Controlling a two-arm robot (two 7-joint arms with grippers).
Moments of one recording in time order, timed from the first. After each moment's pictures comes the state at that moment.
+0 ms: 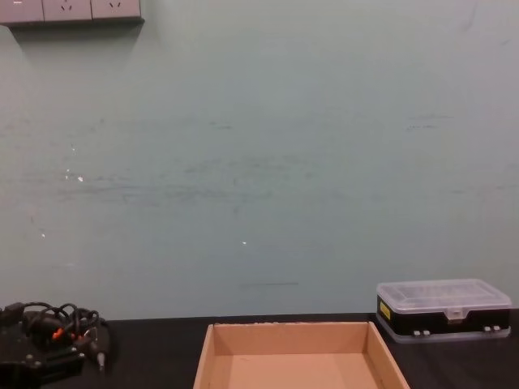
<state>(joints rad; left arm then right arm) -0.20 0.60 0.45 -1.41 -0.25 -0.12 0.03 -0.17 0.80 -0.27 -1.72 0.43 -0.18 0.50</state>
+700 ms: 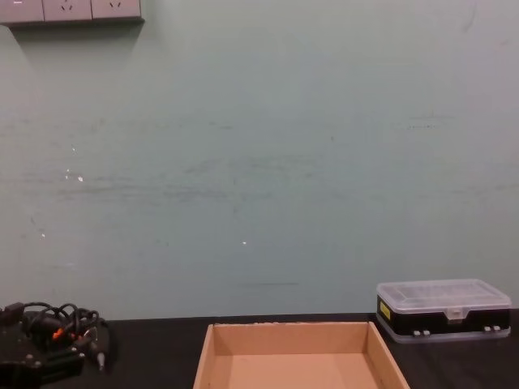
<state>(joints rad) -0.20 0.60 0.45 -1.41 -0.25 -0.12 0.03 -0.18 0.80 -0.27 -1.73 0.41 -0.11 0.60</state>
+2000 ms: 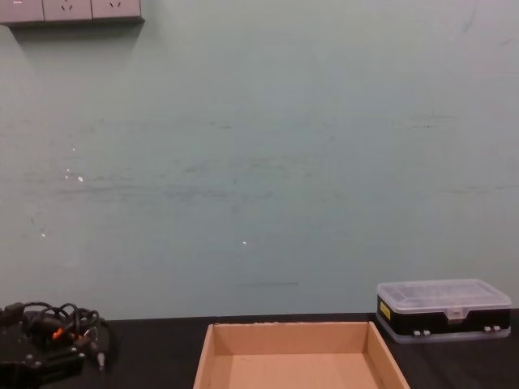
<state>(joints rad) -0.20 0.60 0.45 -1.41 -0.25 -0.12 0.03 -0.07 0.80 -0.36 -1.66 0.40 0.00 0.68</state>
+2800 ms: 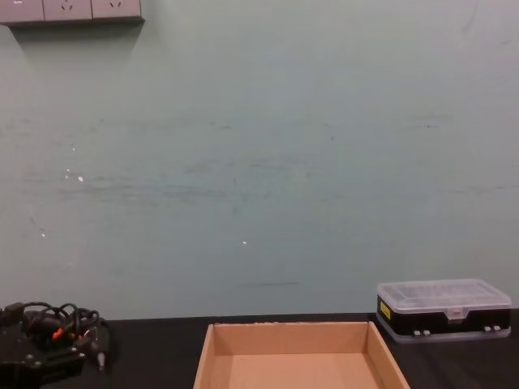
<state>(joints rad) -0.20 0.60 0.45 -1.41 -0.25 -0.12 0.03 -0.05 0.80 -0.39 -1.65 0.40 0.01 0.68</state>
